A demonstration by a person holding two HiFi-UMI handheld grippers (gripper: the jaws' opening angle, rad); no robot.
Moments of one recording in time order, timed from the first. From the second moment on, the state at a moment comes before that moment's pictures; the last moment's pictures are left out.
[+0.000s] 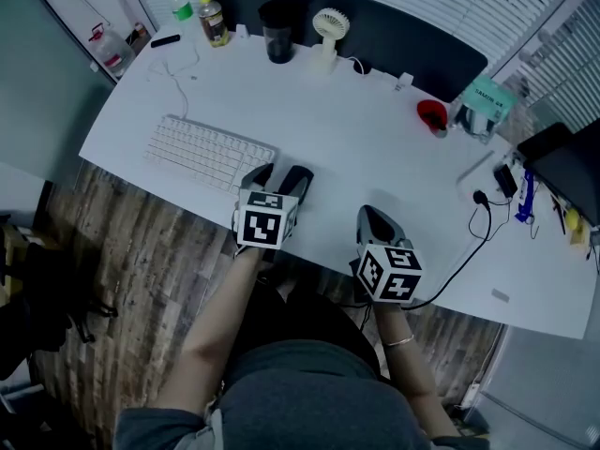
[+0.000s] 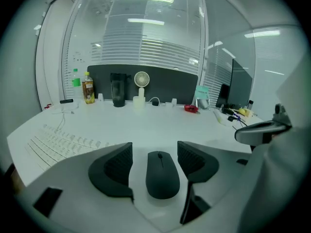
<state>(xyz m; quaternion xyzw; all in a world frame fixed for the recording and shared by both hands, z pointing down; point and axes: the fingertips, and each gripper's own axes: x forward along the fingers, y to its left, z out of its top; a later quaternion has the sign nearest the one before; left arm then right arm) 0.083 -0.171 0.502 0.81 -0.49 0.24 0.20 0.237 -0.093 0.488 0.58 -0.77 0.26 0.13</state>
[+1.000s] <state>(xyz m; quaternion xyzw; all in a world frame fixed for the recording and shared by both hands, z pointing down) 0.035 -0.157 0.454 0.82 -0.52 0.17 0.17 0.229 -0.102 0.458 0.56 -0.79 0.22 0.11</state>
